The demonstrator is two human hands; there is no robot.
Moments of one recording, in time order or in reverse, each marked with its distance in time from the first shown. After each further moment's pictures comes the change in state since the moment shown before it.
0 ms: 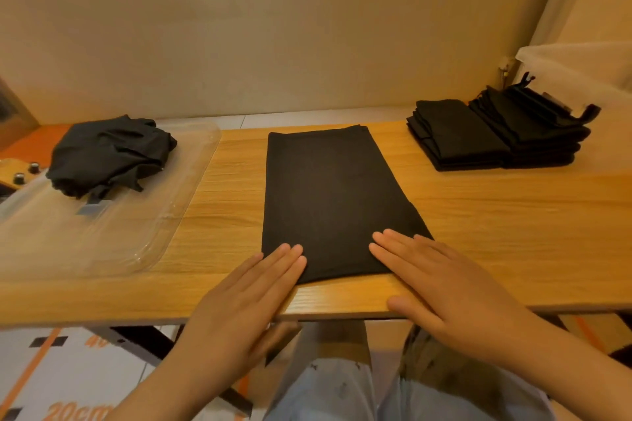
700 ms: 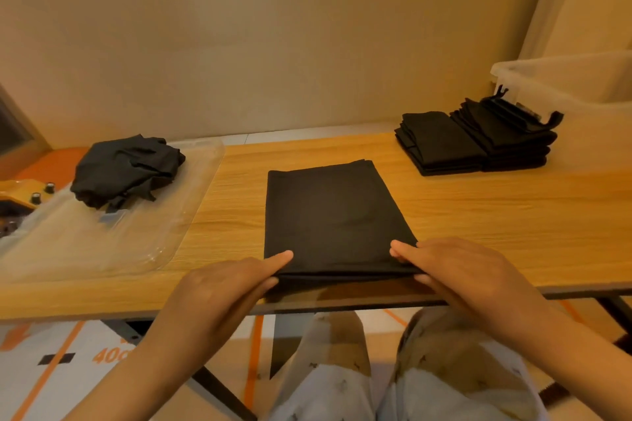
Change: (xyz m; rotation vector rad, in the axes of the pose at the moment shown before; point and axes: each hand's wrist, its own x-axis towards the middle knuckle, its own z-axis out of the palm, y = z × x) left_hand -0.006 0.007 -0.052 -0.288 0.293 0.092; right_hand -0.025 0.012 -0.025 0.100 0.314 -0.203
